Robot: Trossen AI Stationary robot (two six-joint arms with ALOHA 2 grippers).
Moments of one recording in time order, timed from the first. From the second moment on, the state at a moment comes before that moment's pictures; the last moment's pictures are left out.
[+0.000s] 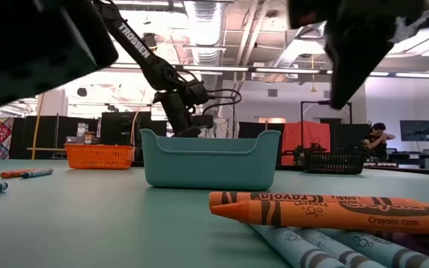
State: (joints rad) left arm 0.73 2.13 1.51 -0.42 0.22 0.47; right arm 0.44 1.76 1.39 -1.12 0.36 0.72
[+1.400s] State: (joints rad) left arm 0.60 2.12 1.72 -0.70 0.19 0.52; right arm 0.58 1.55 1.28 -1.31 0.75 0.93
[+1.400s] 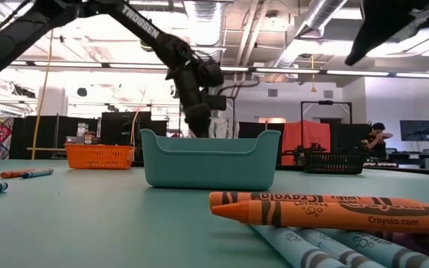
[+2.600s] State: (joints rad) left arm 0.36 1.72 1.72 -0.61 0.39 0.59; right arm 0.22 0.93 1.28 -0.84 0.59 -0.12
